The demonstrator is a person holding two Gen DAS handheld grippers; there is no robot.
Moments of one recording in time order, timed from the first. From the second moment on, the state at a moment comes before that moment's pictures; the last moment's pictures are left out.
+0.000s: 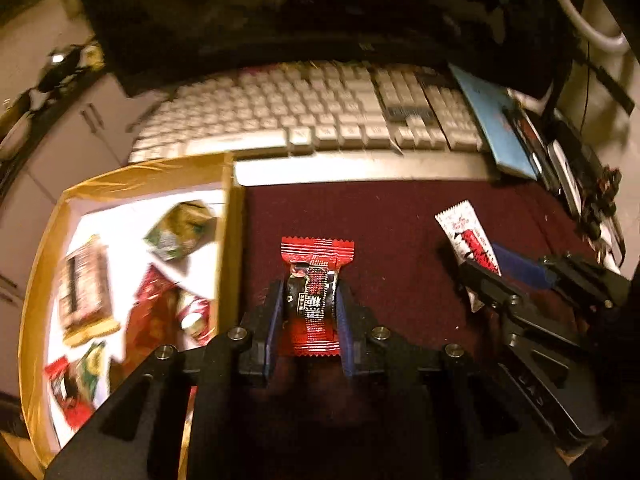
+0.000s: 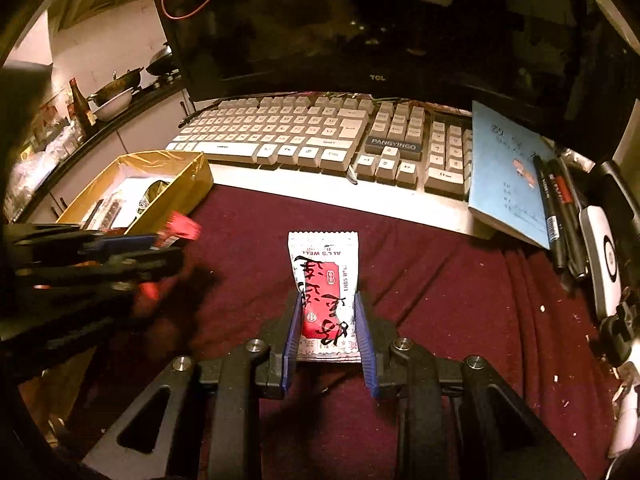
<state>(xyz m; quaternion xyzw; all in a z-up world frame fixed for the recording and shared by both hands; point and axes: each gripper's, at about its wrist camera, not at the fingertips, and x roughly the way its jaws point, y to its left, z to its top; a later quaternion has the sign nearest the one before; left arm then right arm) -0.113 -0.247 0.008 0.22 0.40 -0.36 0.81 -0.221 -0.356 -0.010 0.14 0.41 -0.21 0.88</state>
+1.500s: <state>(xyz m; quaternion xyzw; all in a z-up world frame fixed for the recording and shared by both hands) -0.027 -0.066 -0.006 0.03 0.40 -0.18 0.90 -0.063 -0.236 0.008 0.15 0.41 -0.01 0.90</state>
